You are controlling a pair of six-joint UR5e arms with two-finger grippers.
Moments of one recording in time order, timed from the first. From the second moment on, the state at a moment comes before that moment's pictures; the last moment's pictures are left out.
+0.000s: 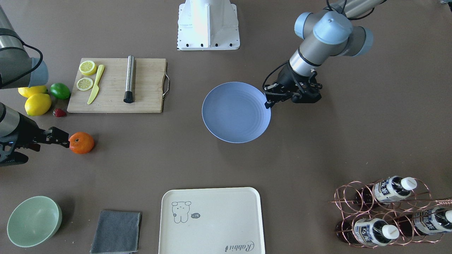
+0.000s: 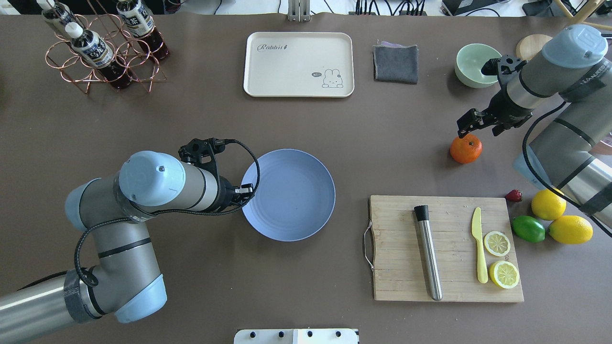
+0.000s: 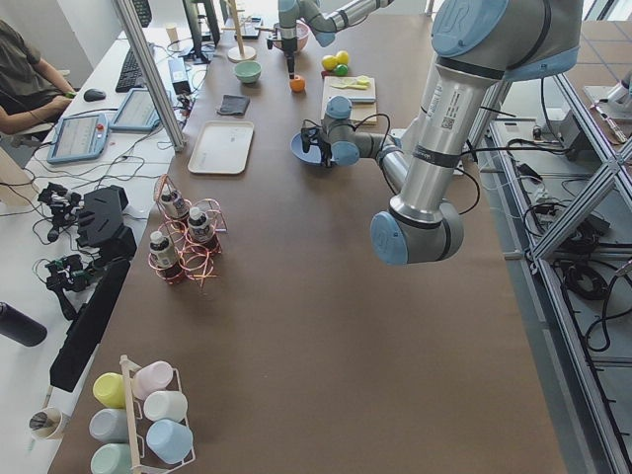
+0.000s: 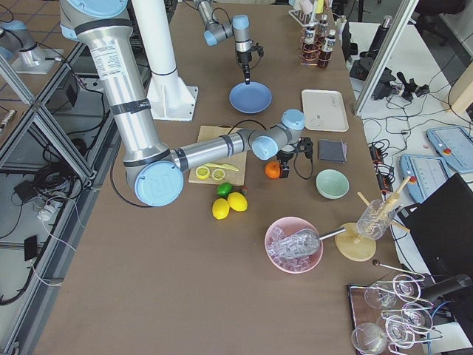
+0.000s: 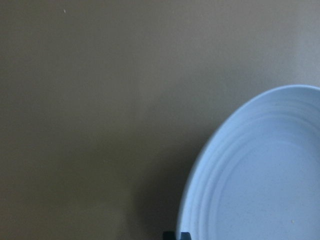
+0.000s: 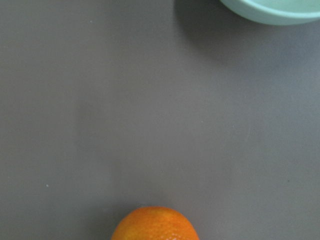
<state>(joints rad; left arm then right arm) -0.45 -2.01 -1.75 -1.99 -1.78 -1.49 0.97 -1.27 1.51 -1.26 2.23 0.69</state>
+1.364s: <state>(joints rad) -0.45 -2.04 -1.73 -1.99 -1.77 -1.50 0.91 -1.25 1.49 -1.26 2.20 0.70</state>
